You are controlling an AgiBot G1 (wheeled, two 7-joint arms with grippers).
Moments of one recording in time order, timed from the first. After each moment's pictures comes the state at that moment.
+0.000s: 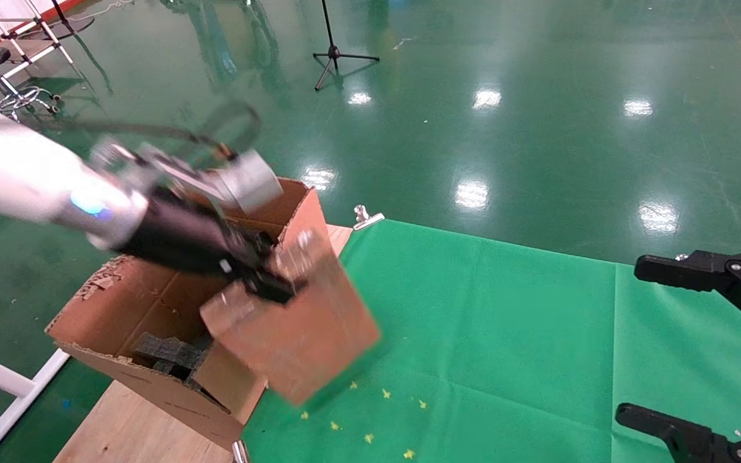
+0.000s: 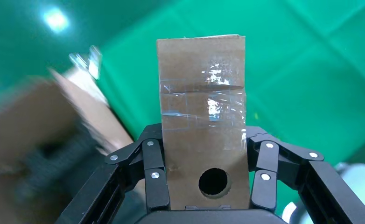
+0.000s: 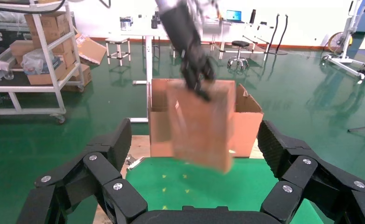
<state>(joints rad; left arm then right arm) -1.82 0.58 0.83 -1.27 1.59 1.56 -1.10 1.09 -0.60 -0.32 1.27 -0.70 -1.48 0.16</state>
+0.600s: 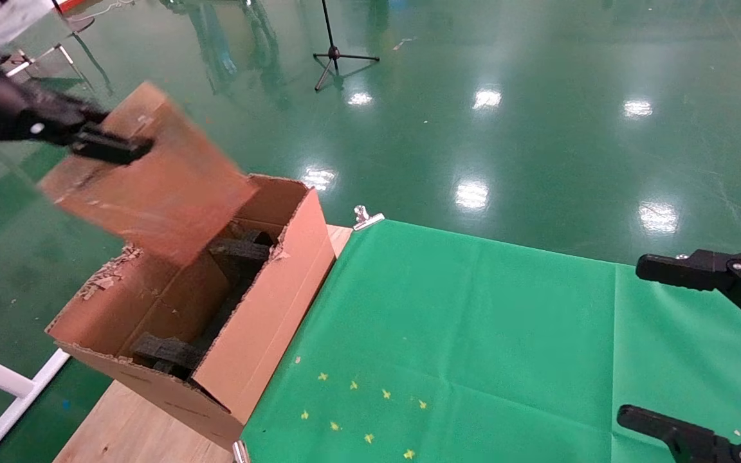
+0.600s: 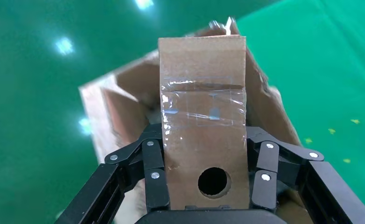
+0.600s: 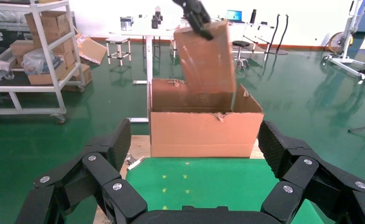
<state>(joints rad) -2.16 0.52 0.90 -0.76 1.72 1.56 -0.70 1.09 -0.60 -0.32 1.27 -0.70 -1.48 0.16</state>
